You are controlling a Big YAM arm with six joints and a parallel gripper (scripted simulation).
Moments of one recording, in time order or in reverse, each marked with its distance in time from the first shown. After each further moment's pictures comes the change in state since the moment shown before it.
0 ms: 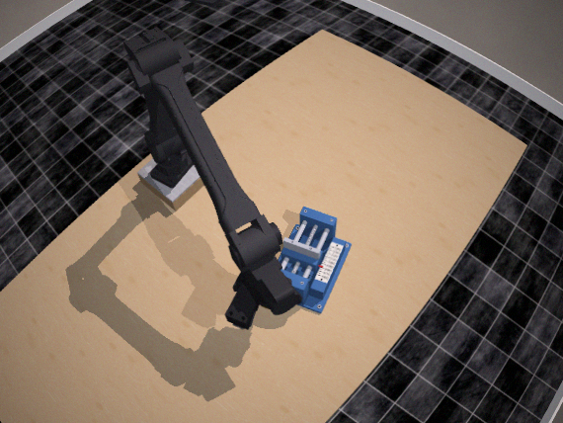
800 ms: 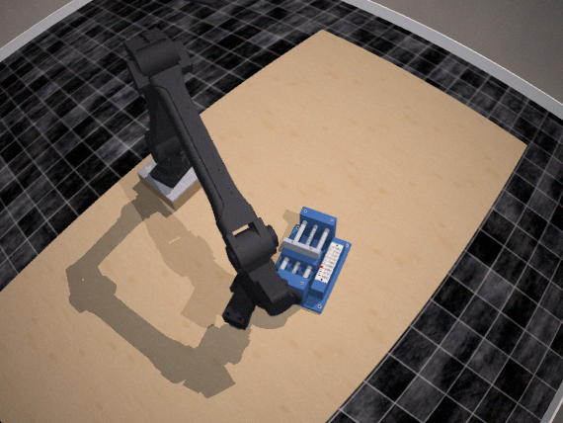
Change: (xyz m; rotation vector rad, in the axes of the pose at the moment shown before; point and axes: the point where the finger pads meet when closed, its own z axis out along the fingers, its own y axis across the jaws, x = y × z) arm 0.000 -0.009 0.011 0.004 0.002 0.001
